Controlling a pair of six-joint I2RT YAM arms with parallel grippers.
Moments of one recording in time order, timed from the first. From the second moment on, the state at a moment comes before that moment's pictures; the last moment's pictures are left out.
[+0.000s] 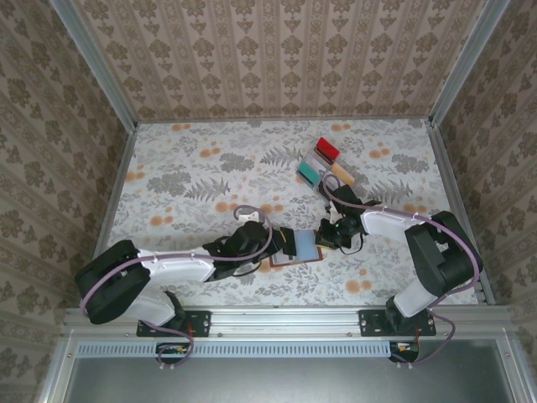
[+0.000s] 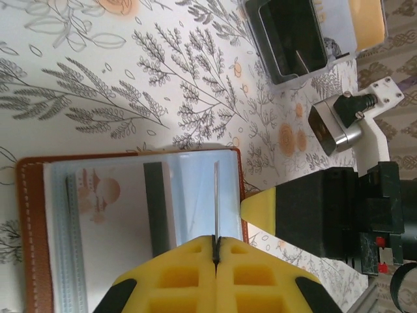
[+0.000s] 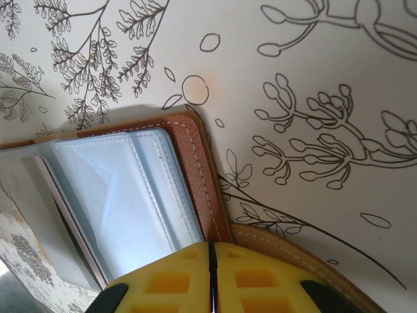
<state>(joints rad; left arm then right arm) -1.04 1.38 0.50 0.29 -0.09 -1.19 0.40 1.59 0.75 -0.44 -0.41 0.64</state>
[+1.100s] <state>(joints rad) -1.03 1.70 0.50 0.65 0.01 -1.30 0.40 1.60 0.76 -0.44 -0.42 0.65</state>
